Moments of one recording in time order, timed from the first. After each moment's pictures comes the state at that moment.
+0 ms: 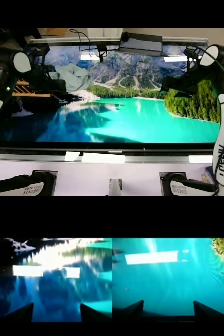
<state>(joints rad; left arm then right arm) -0.27 -1.38 1.63 1.61 -1.50 -1.77 0.01 -1.43 1.62 -1.42 1.54 1.72</state>
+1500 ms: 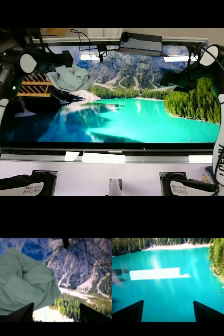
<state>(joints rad) -0.27 -1.43 1.62 1.61 -0.81 -1.80 0.01 -1.43 1.62 -1.42 1.40 1.72</state>
